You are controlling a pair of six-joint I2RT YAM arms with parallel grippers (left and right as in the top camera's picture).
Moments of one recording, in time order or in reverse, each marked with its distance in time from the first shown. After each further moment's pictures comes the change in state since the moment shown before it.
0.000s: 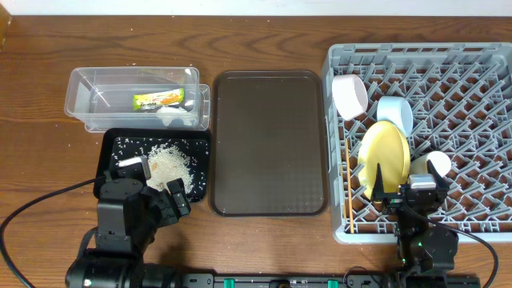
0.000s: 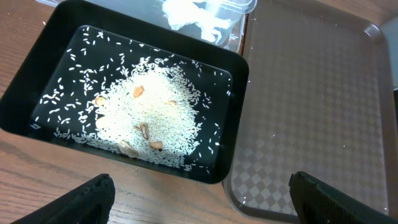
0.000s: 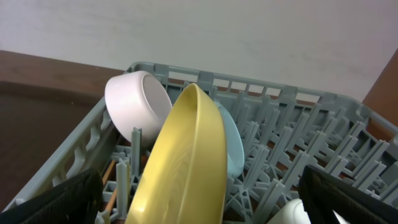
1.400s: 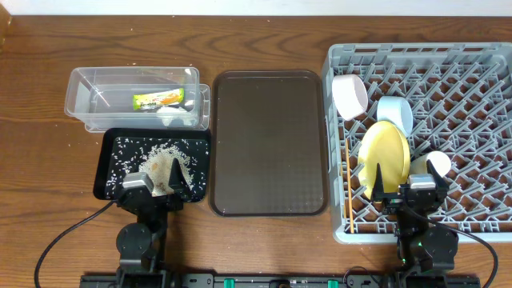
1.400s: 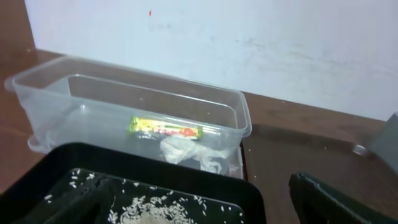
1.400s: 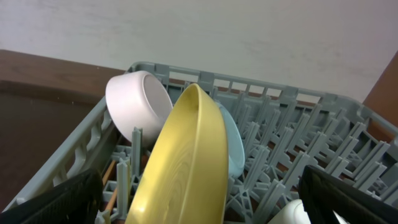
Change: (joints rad) left arm 0.073 -0.552 -0.743 0.922 -0.050 0.174; right arm 0.000 0.000 0.000 0.000 -0.003 -0.003
